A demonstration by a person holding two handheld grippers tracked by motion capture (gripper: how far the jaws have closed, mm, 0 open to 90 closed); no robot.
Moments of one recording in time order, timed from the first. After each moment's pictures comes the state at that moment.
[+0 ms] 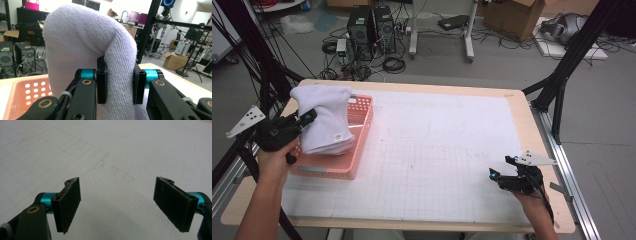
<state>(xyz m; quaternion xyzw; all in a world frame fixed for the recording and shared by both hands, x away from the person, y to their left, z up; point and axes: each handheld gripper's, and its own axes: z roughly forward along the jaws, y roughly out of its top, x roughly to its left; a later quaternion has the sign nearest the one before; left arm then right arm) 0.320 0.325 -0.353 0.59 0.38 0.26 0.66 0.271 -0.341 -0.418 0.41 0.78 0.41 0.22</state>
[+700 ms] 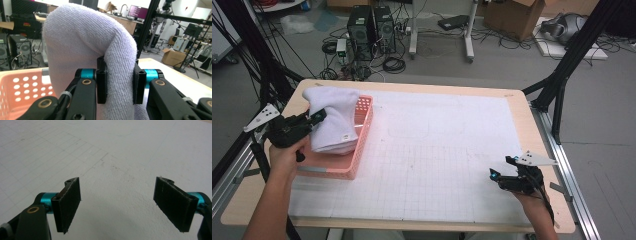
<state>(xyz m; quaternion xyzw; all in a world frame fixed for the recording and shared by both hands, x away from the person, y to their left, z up) 0.339 0.313 -0.366 0.60 0.39 0.24 0.65 0.270 -0.343 -0.418 0.41 0.78 0.41 0.22</state>
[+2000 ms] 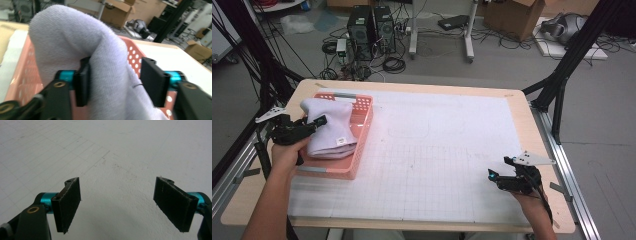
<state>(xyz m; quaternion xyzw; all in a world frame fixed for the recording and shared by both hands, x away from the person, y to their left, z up) 0.358 0.326 -0.387 0.60 0.53 0.20 0.57 0.272 -0.339 -0.421 0.41 0.79 0.41 0.21</state>
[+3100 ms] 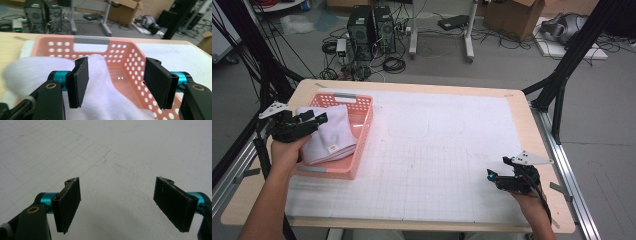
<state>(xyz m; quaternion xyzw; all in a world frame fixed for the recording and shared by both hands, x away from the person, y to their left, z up) 0.358 0.308 -0.370 0.63 0.50 0.24 0.54 0.275 -0.337 -0.422 0.41 0.79 0.41 0.21</state>
